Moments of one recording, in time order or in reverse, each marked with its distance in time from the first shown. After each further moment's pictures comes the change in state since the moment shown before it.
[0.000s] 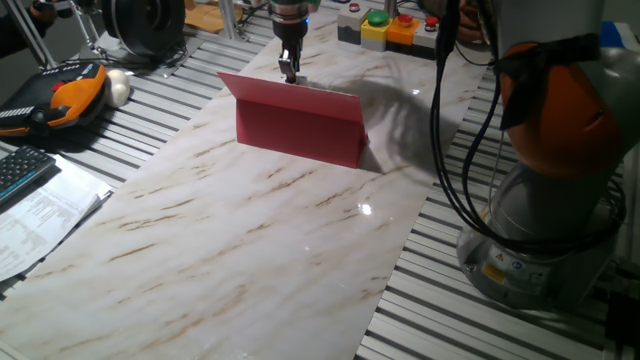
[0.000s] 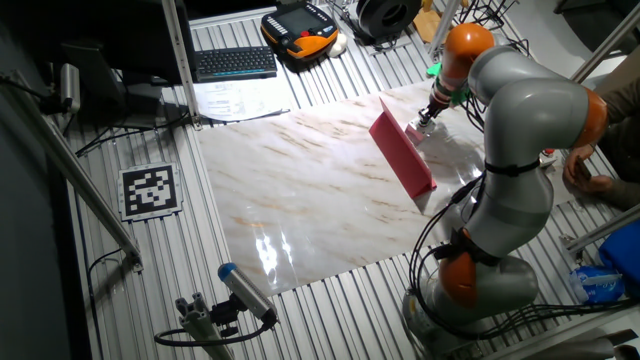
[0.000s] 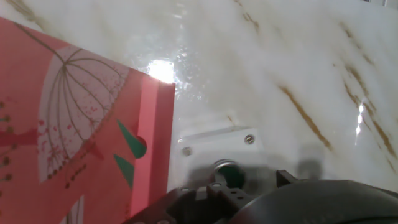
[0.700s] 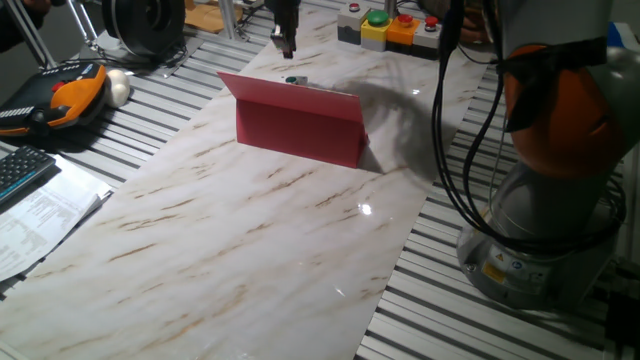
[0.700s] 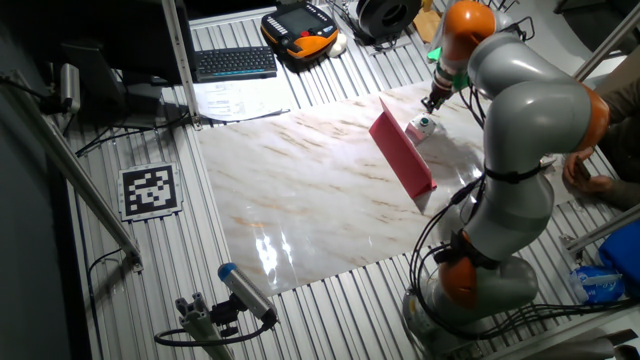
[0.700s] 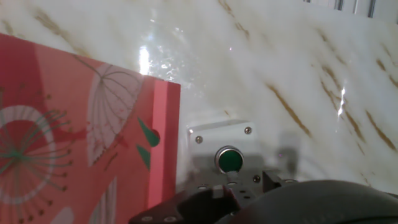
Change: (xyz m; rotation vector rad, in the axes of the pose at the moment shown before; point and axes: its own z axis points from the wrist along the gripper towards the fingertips) arm 0.000 0.012 -0.066 0.005 0.051 0.016
